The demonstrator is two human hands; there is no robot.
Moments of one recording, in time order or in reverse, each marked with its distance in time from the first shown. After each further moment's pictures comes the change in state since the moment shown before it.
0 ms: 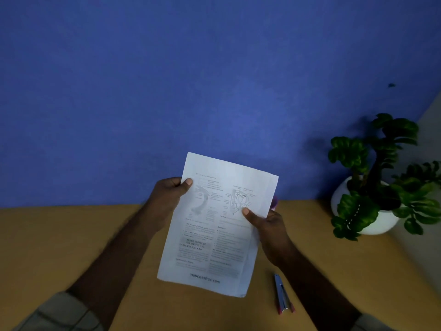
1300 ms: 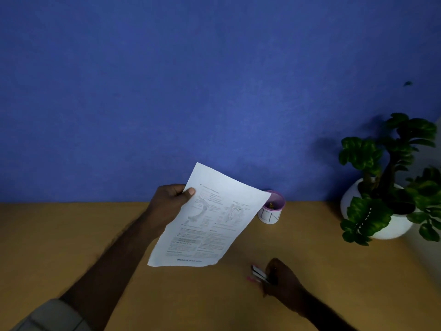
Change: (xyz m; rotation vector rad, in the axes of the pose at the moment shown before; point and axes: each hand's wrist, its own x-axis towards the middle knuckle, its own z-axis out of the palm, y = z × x) left_hand -0.017 -0.001 -0.010 0.286 -0.011 0.009; right_hand -0.043 0.098 -0.088 -0.898 -0.209 0.286
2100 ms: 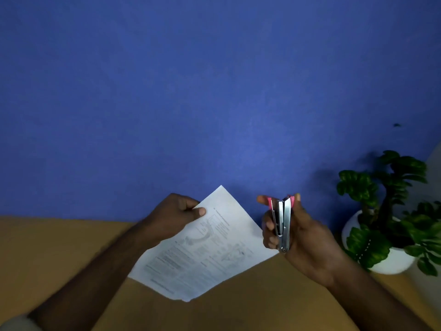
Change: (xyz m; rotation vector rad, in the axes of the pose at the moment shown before) left_hand -0.026 0.054 -0.028 0.120 -0.123 0.103; right_hand -0.067 -0.220 -0.104 1.061 -0.321 -0.355
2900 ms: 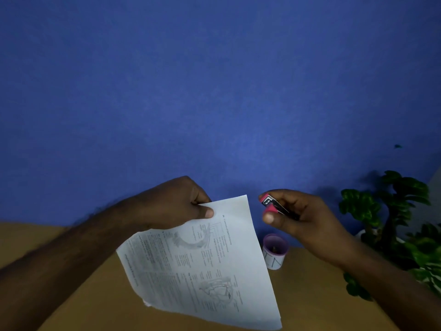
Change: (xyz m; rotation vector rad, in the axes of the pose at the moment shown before) left_hand -0.028 0.100 -0.041 0.394 -0.174 0.070; right_hand 0.002 -0.055 0.030 -0.954 0.054 -0.422
